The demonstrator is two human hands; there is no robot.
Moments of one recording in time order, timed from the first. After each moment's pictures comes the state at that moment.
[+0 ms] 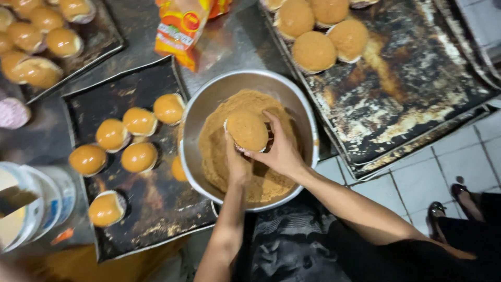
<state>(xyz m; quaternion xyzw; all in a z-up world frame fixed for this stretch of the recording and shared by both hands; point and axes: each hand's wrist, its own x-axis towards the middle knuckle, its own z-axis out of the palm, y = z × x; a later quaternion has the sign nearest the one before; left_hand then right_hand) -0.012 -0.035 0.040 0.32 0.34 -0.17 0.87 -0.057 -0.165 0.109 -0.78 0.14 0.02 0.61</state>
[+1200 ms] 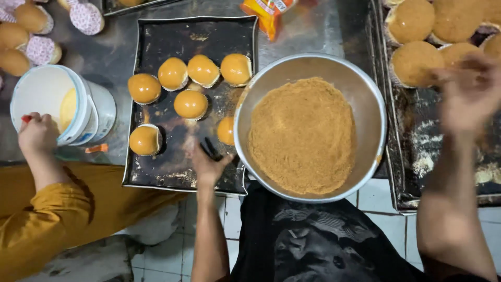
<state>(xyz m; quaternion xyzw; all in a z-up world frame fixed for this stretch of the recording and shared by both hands) -0.056 0.171 0.033 0.80 0.24 -0.05 0.55 0.026 -0.486 -0.043 -0.19 0.05 -0.14 0.97</state>
